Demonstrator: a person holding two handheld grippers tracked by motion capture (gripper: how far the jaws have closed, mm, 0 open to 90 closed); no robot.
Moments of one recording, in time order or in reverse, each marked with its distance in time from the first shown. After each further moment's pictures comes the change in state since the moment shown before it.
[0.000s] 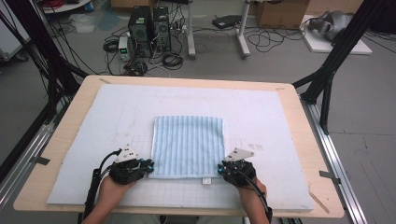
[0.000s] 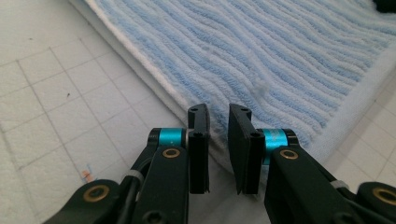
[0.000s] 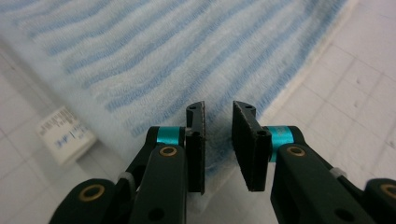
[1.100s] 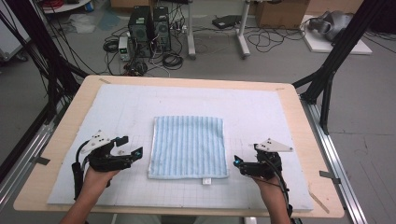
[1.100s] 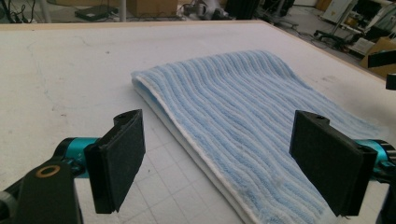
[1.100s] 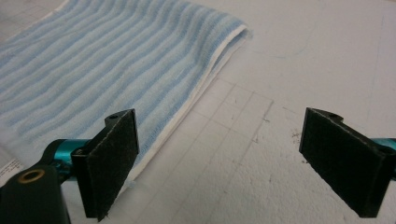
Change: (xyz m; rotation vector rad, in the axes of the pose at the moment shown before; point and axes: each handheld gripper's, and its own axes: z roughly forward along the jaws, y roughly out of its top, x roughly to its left) left arm 0.036 0.021 -0.044 -0.317 0.004 -0.109; right arm -0.057 -0.009 -0.042 -0.208 -0.058 0.177
